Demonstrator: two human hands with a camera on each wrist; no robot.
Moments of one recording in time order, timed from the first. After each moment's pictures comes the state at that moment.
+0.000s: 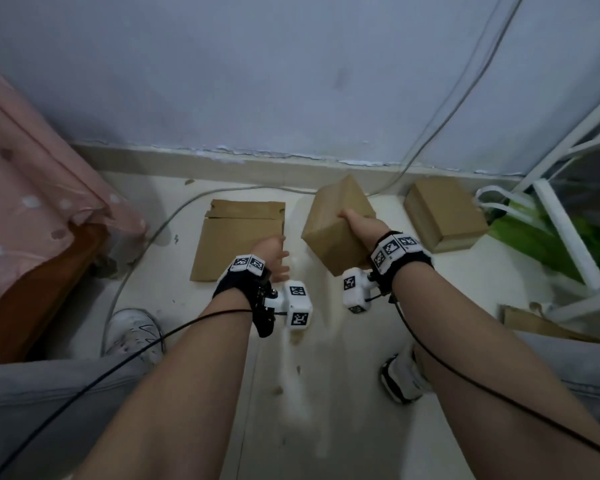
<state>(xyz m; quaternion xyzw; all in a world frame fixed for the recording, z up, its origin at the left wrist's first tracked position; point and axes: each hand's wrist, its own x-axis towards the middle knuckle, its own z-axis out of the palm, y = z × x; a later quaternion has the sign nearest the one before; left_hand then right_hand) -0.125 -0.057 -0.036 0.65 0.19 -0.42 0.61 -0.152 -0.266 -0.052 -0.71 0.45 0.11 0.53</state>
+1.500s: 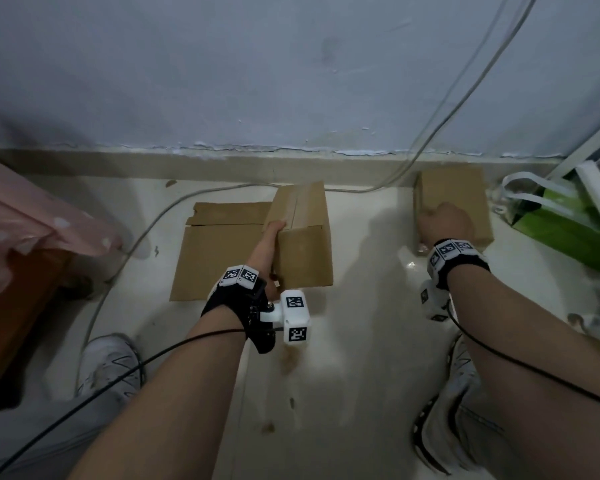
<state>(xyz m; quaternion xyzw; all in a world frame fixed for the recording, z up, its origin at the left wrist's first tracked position) -0.092 -0.117 -0.058 0.60 0.26 -0.41 0.64 -0.145 -0.419 -0.111 -0.87 0.45 0.04 0.17</state>
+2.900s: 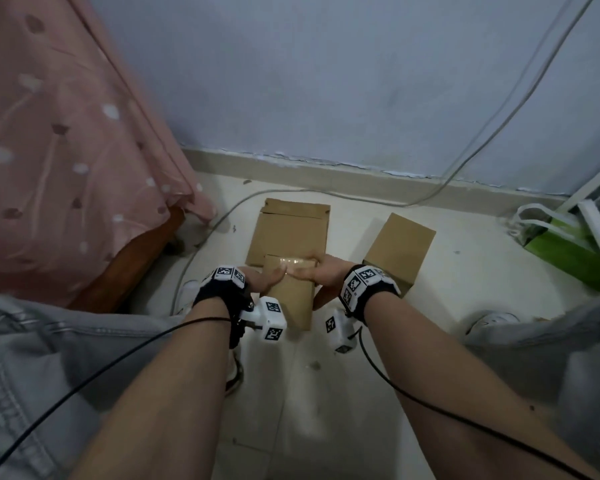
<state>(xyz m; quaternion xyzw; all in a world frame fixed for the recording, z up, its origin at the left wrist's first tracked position) -0.179 0.097 0.003 0.85 0.08 -0.46 0.26 -0.205 -0.089 -0.030 -0.70 0.21 0.34 0.60</state>
